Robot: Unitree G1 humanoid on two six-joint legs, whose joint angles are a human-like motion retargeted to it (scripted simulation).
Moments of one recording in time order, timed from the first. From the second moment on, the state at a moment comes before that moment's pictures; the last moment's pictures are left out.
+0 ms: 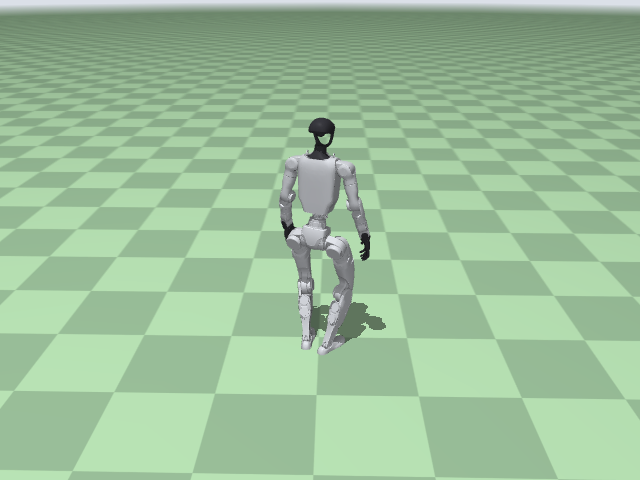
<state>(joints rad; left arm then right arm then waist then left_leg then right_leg) 0.04 0.23 -0.13 1.16 0.10 -0.13 -0.13 -0.06 -0.25 0.23 1.24 -0.20 -0.10 0.07 0.01 -0.04 -0.12 -0.37 -0.03 0.33 0.62 -0.58 0.11 -0.41 -0.16 -0.27 0.74 -0.66 0.03</state>
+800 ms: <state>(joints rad) -0.02 0.25 -0.11 1.22 0.15 -0.11 -0.09 -0.09 -0.20 0.24 1.25 -0.22 -0.08 0.10 -0.01 -0.14 -0.14 -0.31 -0.22 0.08 0.50 -0.52 0.09 -0.42 -0.20 -0.15 0.82 -0.73 0.00</state>
